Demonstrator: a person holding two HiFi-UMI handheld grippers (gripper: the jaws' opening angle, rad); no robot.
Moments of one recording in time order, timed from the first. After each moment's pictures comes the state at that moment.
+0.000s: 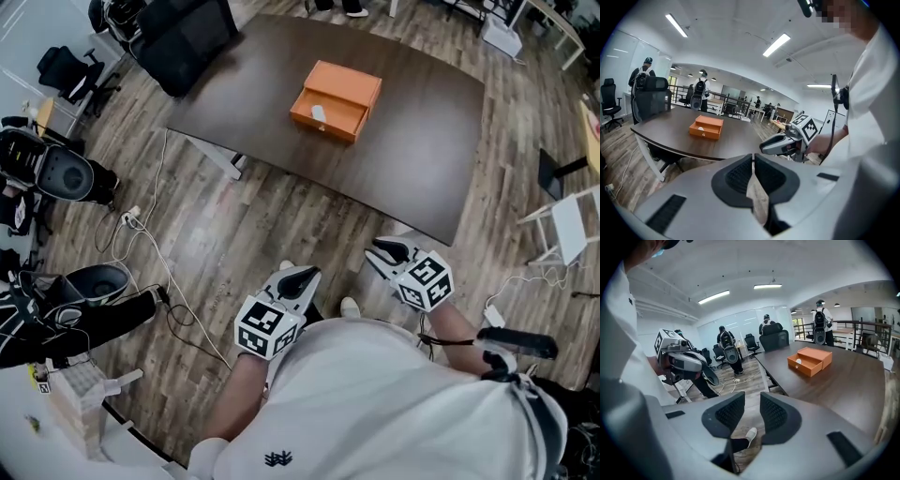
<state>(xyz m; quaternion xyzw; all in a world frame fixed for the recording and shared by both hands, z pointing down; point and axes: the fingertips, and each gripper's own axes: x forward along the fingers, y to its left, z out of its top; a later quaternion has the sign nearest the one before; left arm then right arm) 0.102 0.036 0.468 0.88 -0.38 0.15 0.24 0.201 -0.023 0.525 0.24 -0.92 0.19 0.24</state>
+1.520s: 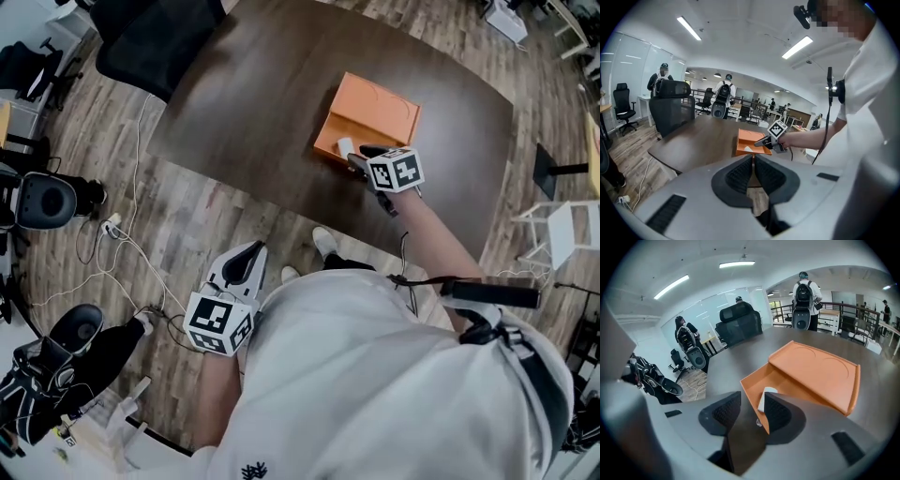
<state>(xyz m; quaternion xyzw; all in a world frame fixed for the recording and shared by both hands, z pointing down) -0.133 -0.239 0.468 0.84 -0.45 0.15 0.25 0.050 -0.459 0.630 0.33 -0.84 0.28 0.32</state>
